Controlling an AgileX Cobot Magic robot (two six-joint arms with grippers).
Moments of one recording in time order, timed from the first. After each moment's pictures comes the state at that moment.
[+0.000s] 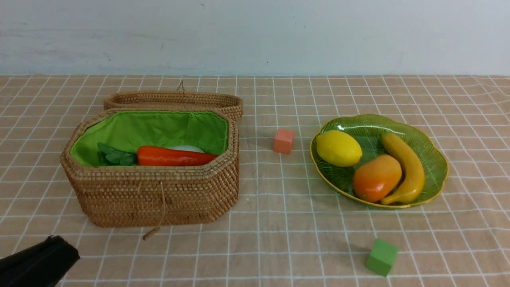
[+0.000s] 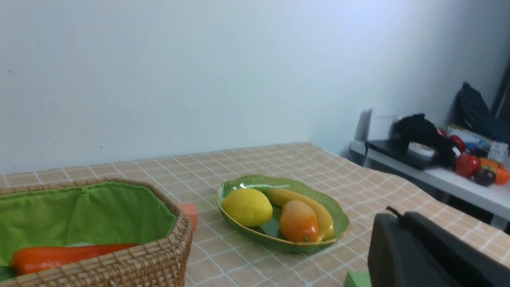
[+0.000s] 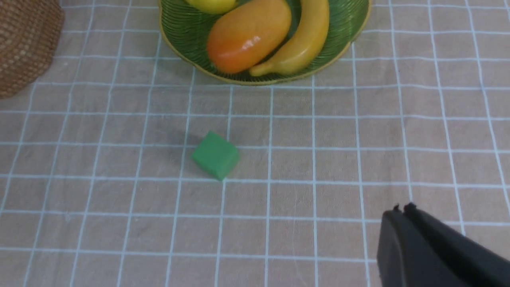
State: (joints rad) right arm 0.09 0.52 -0.81 0.06 1.06 0.05; left arm -0.68 0.18 -0.20 -0.44 -0.07 0.24
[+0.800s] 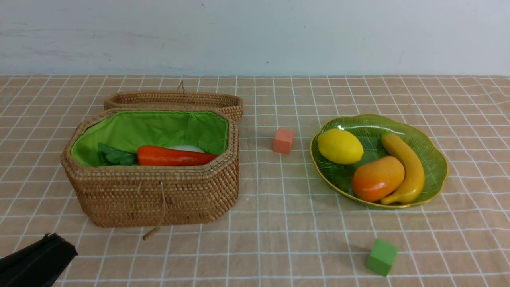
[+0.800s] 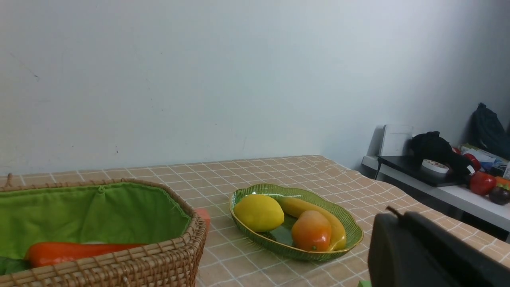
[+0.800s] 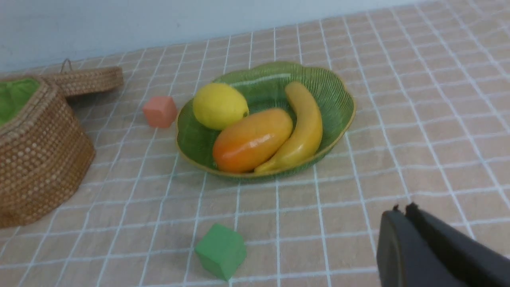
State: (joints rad) right arm 0.09 0.05 -0.37 0.01 0.61 0.16; left arm -0.68 0.18 -0.16 -0.45 -0.13 0.24
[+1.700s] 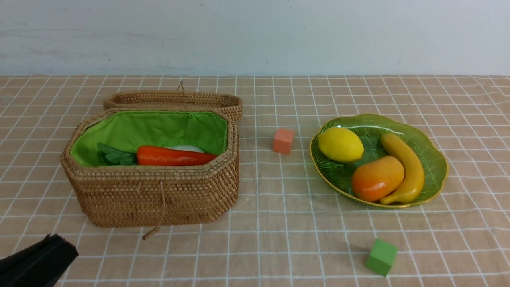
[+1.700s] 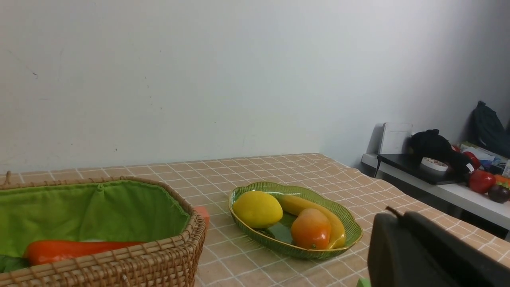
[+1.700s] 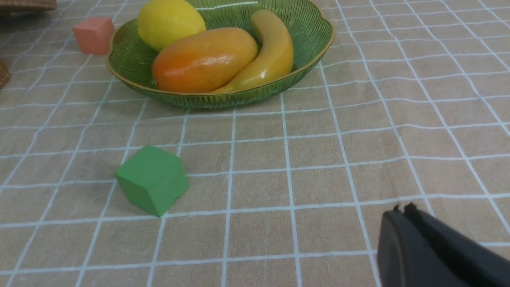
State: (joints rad) right arm 0.06 -0.01 0.02 -0.07 0.39 0.15; left arm -0.68 0.18 -0.16 -0.45 -0.13 0.24
